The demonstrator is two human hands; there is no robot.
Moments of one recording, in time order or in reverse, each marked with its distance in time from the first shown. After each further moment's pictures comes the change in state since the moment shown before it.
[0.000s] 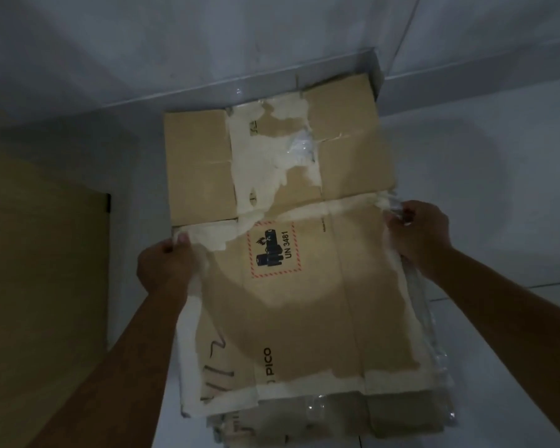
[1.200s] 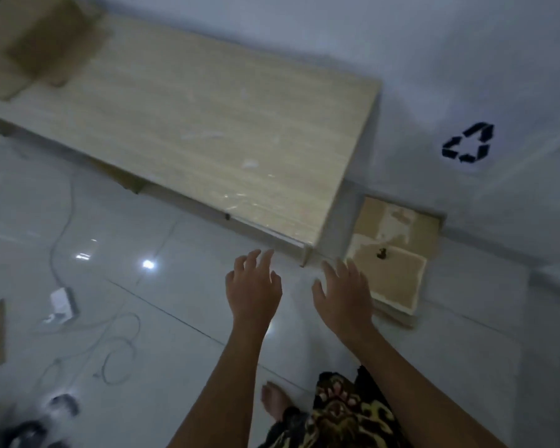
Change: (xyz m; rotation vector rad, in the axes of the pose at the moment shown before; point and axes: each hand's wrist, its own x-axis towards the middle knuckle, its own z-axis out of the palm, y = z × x) left_hand -0.436 -0.050 -0.792 0.376 0.084 0.229; right_hand -0.807 -0.368 -0.293 -0.598 -0.232 -0.860
